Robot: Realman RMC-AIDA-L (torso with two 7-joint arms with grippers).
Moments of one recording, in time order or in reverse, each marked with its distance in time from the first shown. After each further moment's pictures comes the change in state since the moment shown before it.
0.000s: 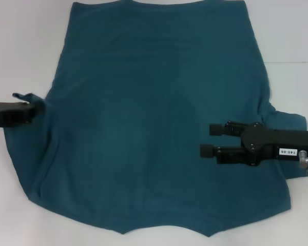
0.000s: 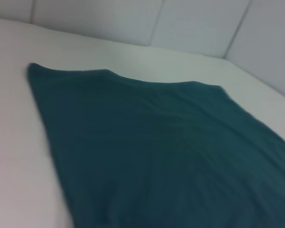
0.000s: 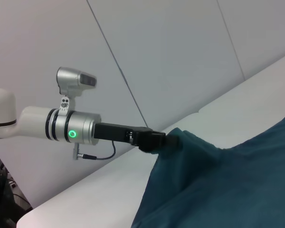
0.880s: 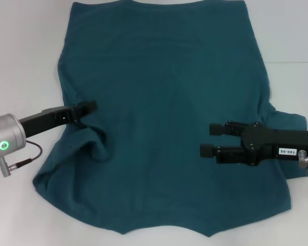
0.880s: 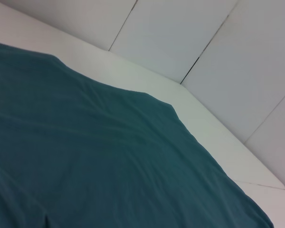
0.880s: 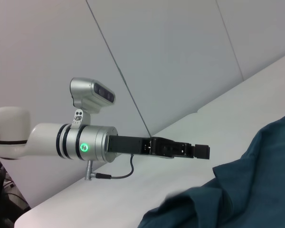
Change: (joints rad) left arm -0.051 -0.050 0.035 -0.211 -0.170 -0.047 0.003; right arm 0.001 0.000 0.000 0.003 0.000 0.007 -0.005
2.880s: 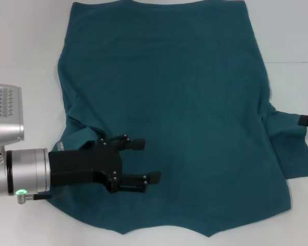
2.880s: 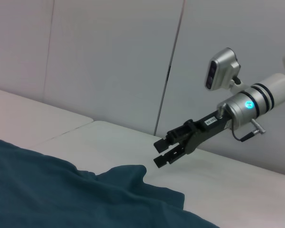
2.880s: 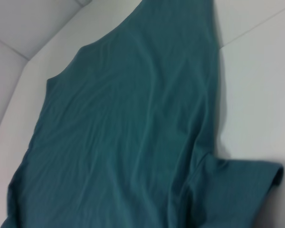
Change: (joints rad) left arm 0.061 0.001 0.258 0.038 -0.051 0.405 0.500; right arm -0.084 -0.142 0.166 -0.006 -0.192 0.349 0.713
